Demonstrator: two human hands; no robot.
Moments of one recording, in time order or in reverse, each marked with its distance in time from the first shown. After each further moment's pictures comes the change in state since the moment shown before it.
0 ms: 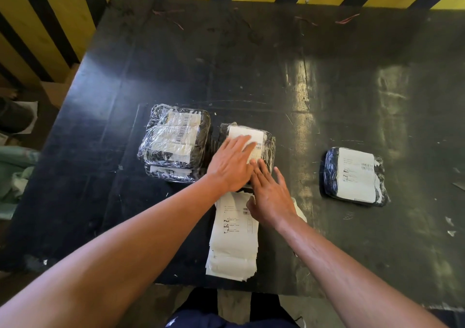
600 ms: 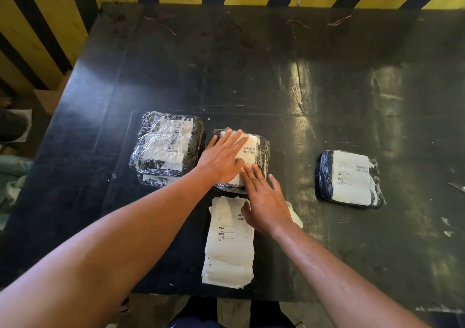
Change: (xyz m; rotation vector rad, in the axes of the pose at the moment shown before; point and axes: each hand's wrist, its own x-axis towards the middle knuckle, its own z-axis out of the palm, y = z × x) left_hand 0.033 -0.028 0.003 0.012 -0.167 -0.014; right_hand 0.002 0.002 0.001 0.061 -0.002 0.028
